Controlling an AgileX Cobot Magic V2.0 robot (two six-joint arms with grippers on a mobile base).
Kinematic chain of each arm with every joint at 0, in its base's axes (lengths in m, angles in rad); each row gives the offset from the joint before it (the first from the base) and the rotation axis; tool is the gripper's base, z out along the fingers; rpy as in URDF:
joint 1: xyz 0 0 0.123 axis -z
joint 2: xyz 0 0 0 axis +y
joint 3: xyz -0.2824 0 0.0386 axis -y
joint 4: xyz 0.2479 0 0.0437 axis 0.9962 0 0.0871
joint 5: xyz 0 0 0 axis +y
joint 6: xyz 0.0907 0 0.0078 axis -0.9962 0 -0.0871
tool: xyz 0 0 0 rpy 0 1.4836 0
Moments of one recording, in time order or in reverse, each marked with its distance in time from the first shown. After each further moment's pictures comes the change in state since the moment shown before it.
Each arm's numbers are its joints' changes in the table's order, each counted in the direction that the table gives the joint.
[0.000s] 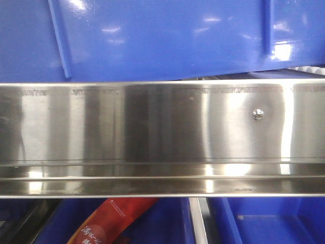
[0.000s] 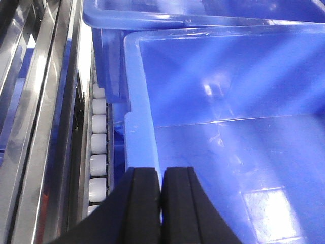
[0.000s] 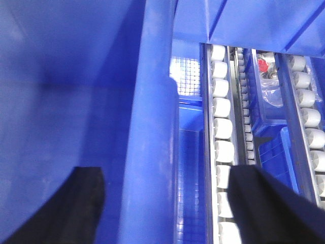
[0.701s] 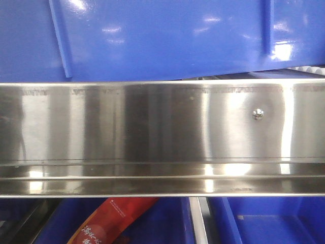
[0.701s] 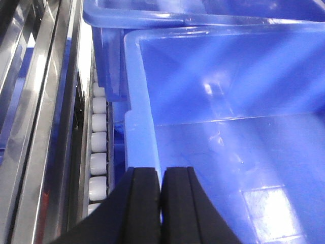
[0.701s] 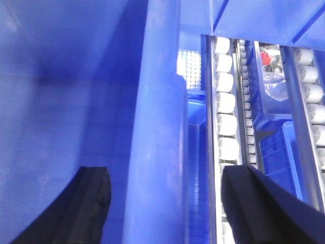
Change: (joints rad) left arm 0.000 0.000 0.000 0.000 0.004 0.000; right arm 0.000 0.030 0.000 0.000 0.000 0.002
